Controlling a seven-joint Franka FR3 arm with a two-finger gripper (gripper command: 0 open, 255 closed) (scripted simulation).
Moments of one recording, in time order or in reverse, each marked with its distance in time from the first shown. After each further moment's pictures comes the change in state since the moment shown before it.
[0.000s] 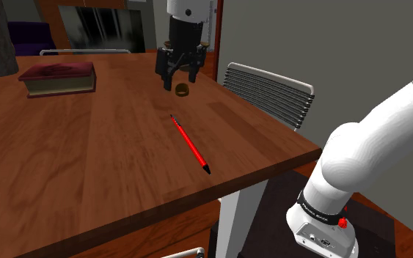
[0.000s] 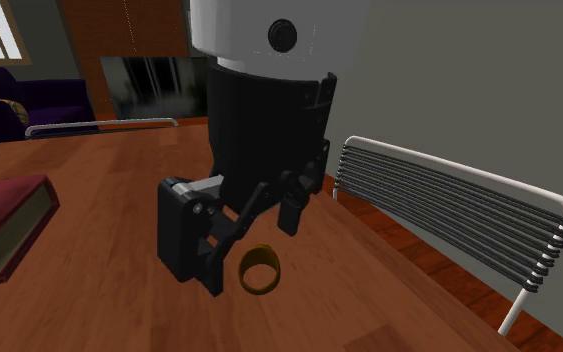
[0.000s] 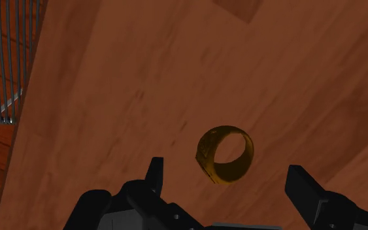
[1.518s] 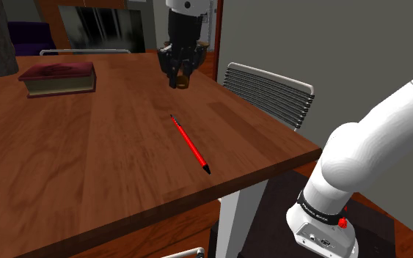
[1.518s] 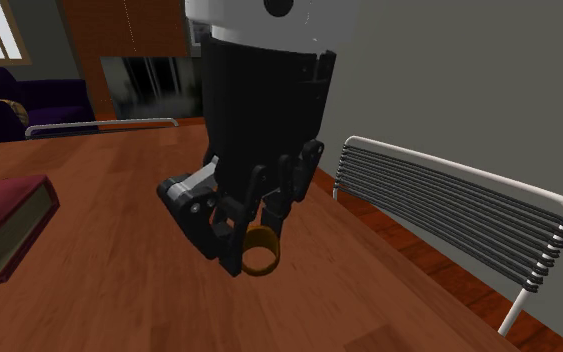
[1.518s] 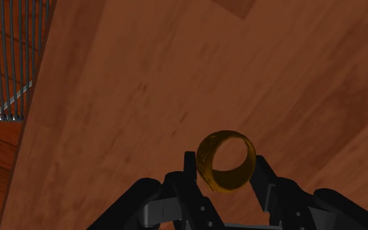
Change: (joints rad) arm -0.003 0.011 0.000 0.041 -0.004 -0.030 0.001
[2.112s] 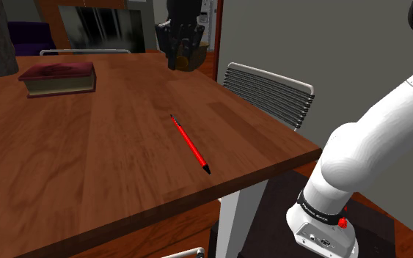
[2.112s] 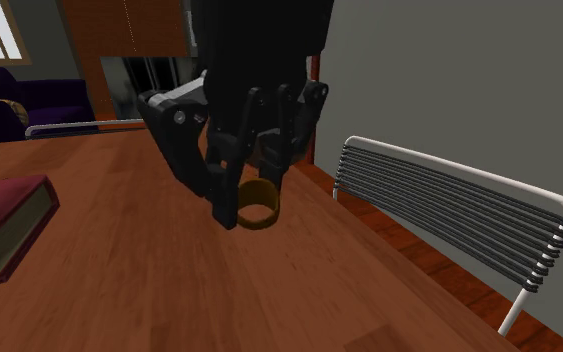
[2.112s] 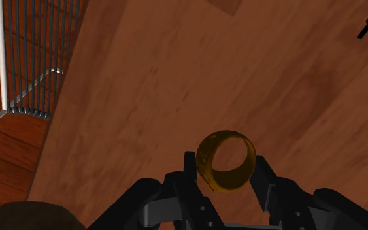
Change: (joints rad) arm -0.008 0.035 -0.002 0.155 -0.014 -0.121 0.003
